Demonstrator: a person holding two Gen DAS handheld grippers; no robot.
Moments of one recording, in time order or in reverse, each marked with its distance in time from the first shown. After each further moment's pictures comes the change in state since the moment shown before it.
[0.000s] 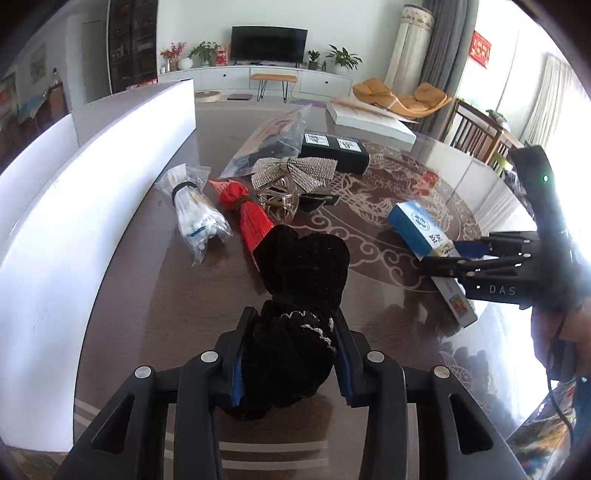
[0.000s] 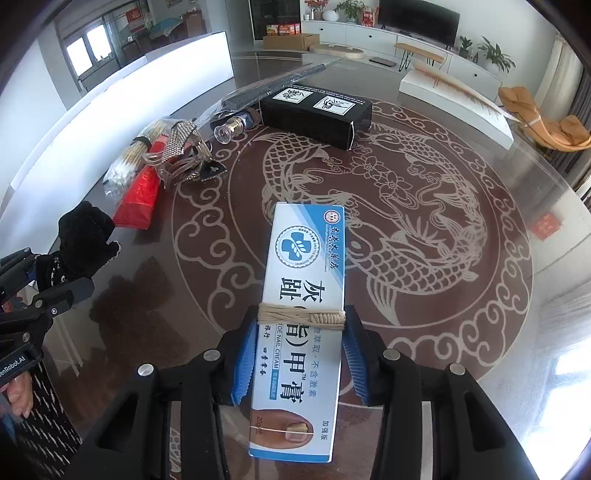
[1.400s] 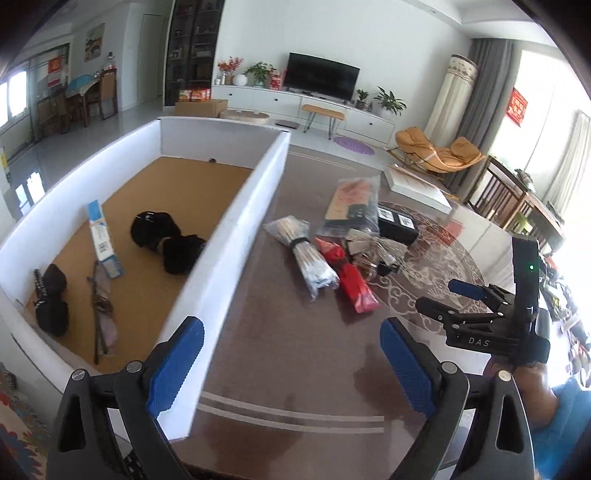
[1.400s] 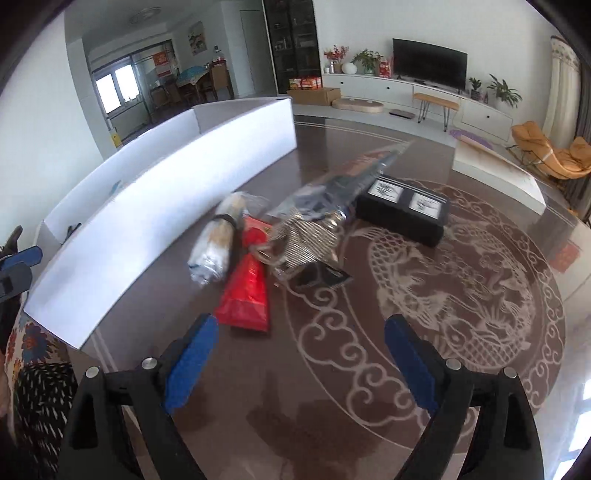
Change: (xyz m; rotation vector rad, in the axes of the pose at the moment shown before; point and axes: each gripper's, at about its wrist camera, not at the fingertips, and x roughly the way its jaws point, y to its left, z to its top) left arm -0.074 0.065 0.017 -0.112 -0.071 0.064; right arm -0.008 0.044 0.011 0.003 -0.192 -0.025
